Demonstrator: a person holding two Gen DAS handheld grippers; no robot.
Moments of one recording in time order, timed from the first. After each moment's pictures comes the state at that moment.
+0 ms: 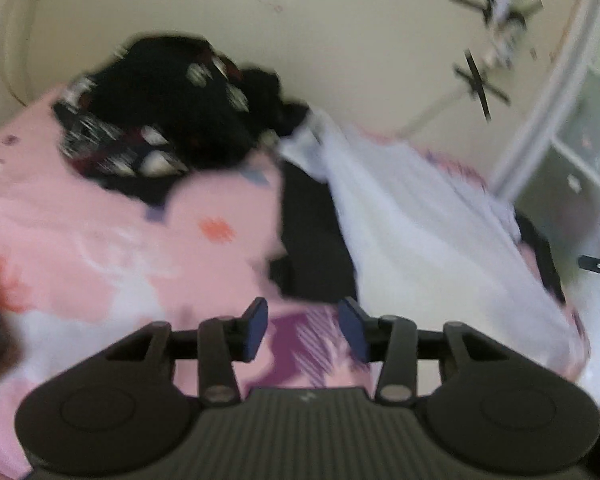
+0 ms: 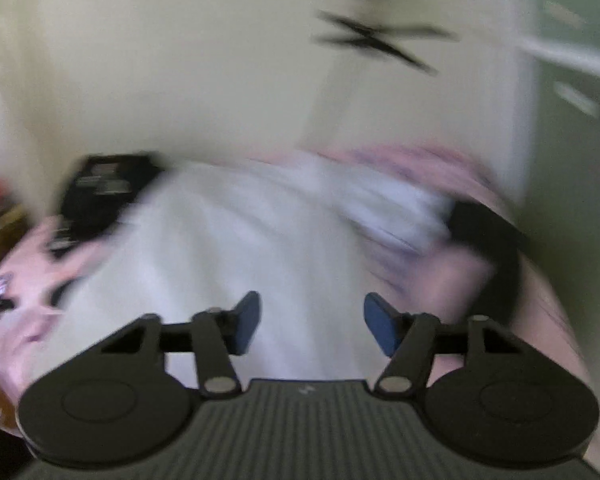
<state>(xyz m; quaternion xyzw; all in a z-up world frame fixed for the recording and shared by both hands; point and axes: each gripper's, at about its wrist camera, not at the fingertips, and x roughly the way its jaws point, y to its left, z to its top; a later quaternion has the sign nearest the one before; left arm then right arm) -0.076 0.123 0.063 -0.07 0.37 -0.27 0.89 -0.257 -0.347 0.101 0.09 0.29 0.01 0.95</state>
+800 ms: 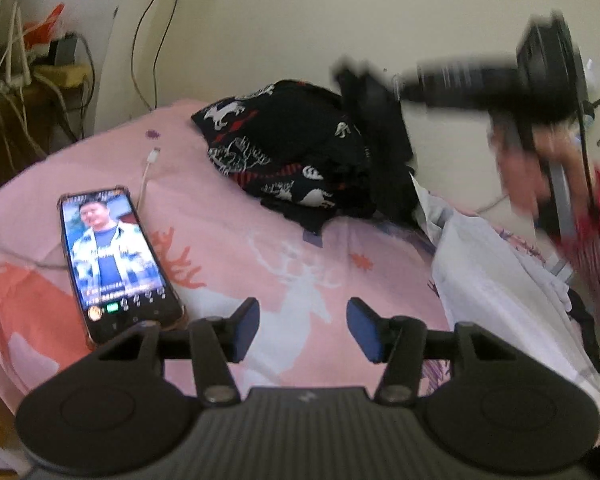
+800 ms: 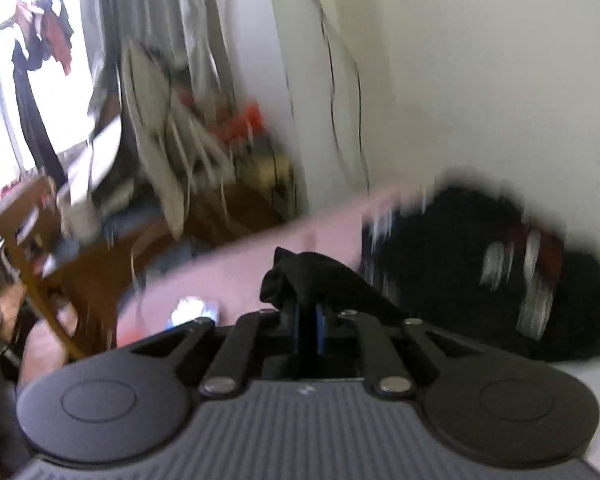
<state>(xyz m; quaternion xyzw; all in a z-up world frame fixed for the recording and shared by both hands) -0.103 0.227 0.055 -0.13 0.32 -0.15 0.92 0.043 0.015 0.164 -0.01 0.27 0.39 0.88</state>
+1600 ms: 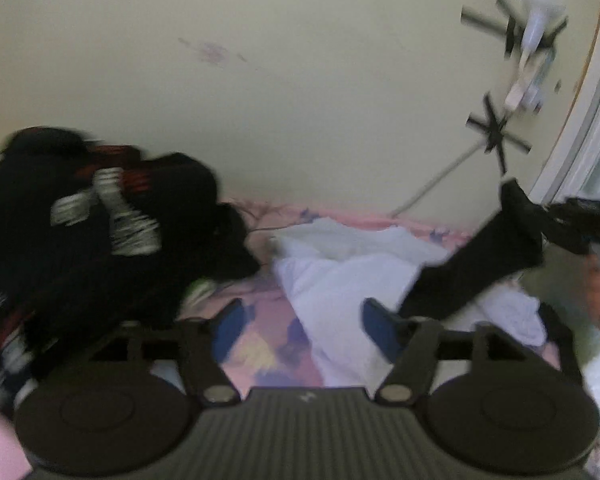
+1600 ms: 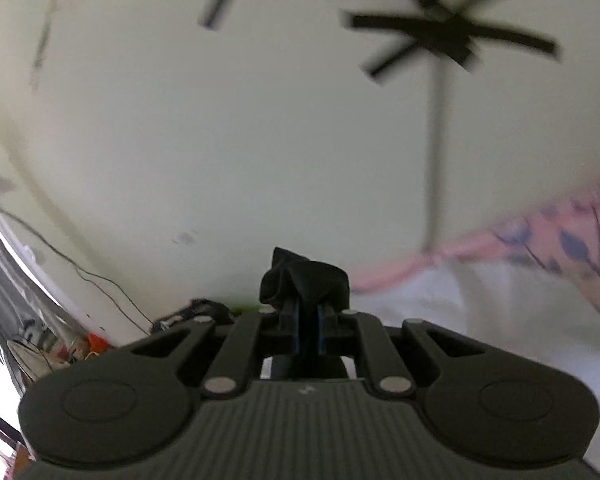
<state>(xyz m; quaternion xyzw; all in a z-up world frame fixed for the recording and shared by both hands) 0.123 -0.037 0.100 -0.04 0.35 -0.29 0.89 0.027 -0.502 0.098 0.34 0.25 0.13 0.90</state>
